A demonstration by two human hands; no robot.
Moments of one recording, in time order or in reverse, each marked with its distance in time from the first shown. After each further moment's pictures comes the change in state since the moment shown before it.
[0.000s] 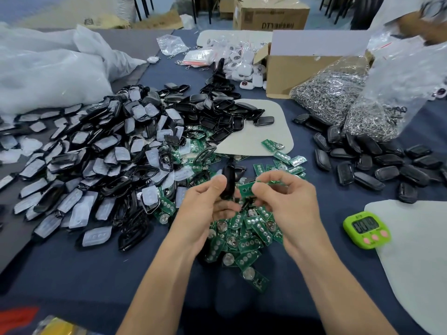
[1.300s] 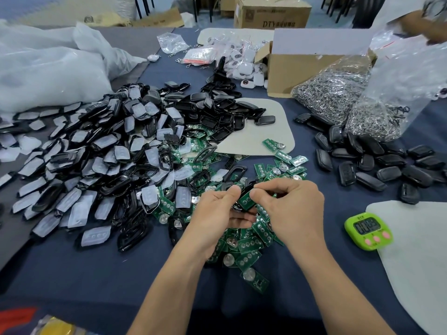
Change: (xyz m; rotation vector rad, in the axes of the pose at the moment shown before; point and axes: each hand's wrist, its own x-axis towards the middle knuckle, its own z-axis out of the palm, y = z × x) left_hand 0.001 -0.009 0.015 0.106 -0.037 -0.073; right_hand 0.004 0.009 -0.004 -0.401 0.098 -0.215
